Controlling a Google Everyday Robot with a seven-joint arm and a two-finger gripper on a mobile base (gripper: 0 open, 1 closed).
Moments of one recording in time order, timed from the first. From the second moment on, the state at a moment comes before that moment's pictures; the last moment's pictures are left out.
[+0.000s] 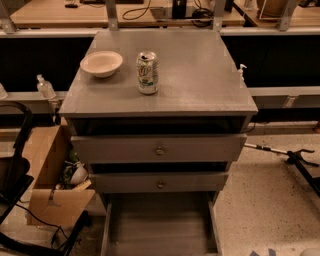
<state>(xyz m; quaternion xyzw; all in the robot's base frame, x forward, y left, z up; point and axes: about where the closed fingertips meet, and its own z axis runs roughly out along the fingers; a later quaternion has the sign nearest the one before) 0.310 -0.295 0.327 -0.49 0.79 0.24 0.27</state>
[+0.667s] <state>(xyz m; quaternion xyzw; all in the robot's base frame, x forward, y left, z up) 0.322 -0.251 0.237 -0.50 0.79 0.25 0.25</state>
